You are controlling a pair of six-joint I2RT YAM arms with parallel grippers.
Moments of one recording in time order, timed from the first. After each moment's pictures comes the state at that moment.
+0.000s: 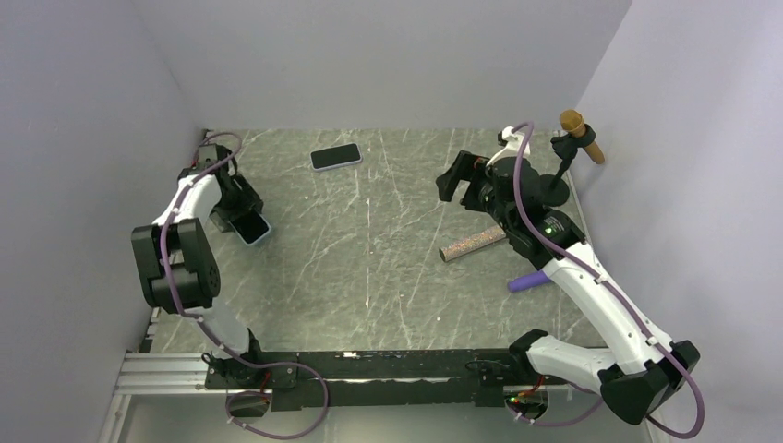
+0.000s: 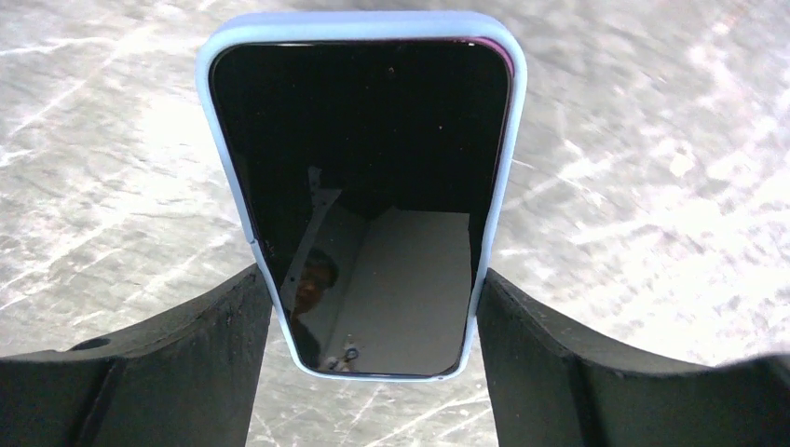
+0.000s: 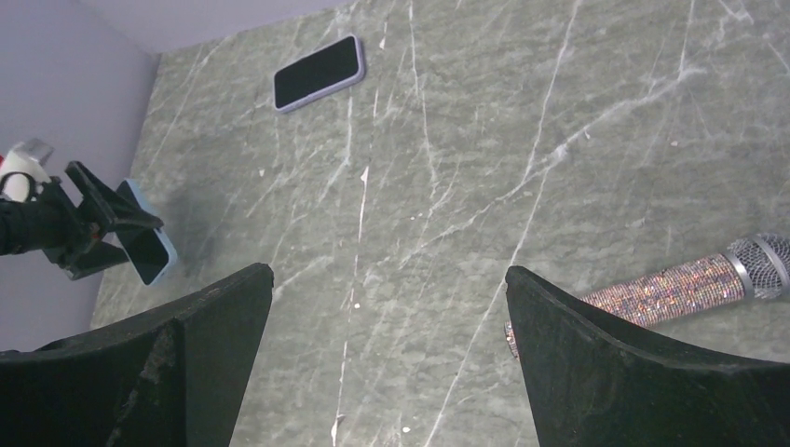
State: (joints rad) left arm 0.20 1.74 1.29 -0.72 -0.06 -0.53; right arm 0.54 1.06 1.17 -0.47 0.23 0.55
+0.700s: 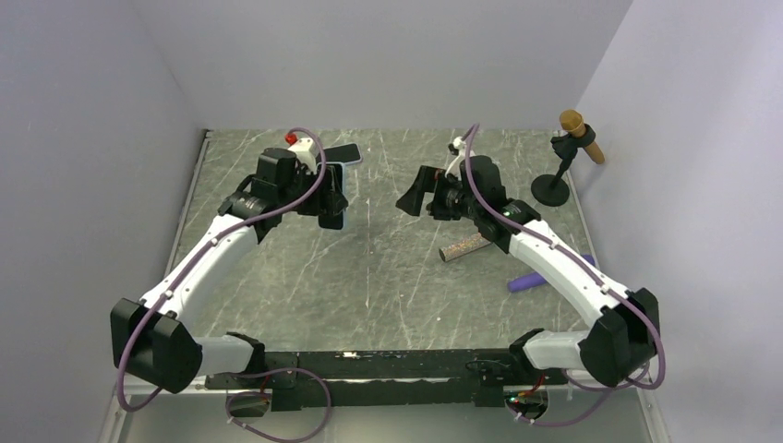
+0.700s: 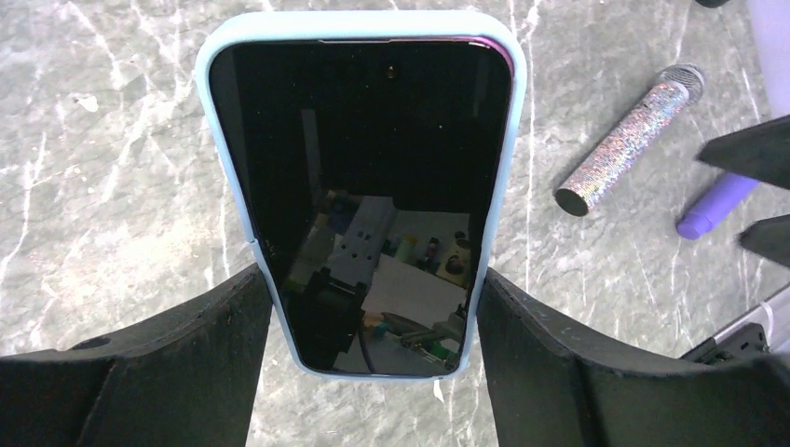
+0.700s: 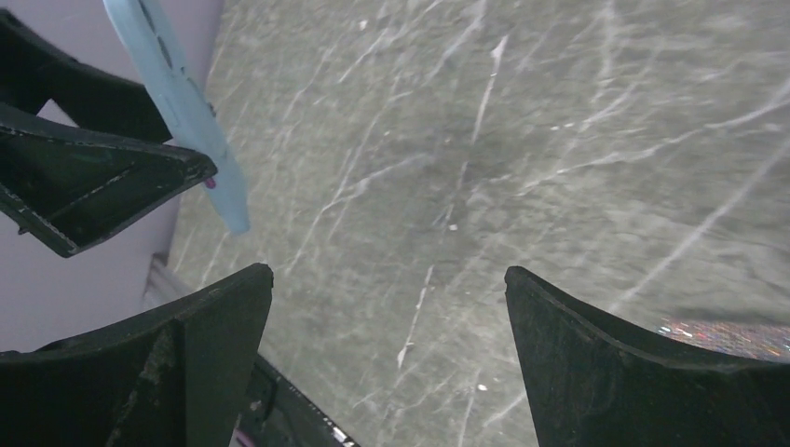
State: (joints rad) left arm -0.37 1.27 1.12 -0.45 0.18 -0.32; right arm 0.53 1.27 1.07 -0.31 -0.18 0.60
